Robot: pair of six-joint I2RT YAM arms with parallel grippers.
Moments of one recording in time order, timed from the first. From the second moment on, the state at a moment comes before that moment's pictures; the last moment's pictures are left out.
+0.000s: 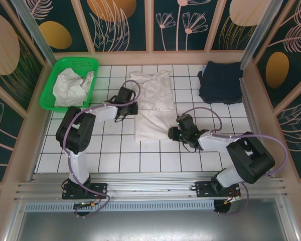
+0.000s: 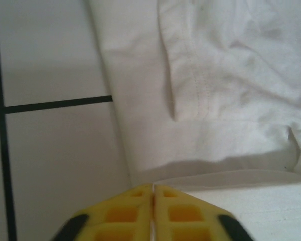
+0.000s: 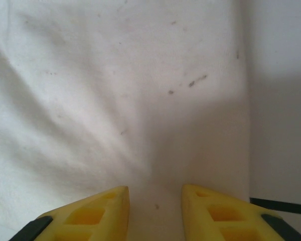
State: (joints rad) left arm -0.45 1.95 1.20 -0.15 0.04 -0.39; right arm 0.61 1.45 0.55 0.02 -0.02 0.65
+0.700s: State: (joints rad) left arm -0.58 1.70 0.75 0.05 0.14 -0.47; right arm 0.45 1.83 1.00 -0.06 -0.02 0.55
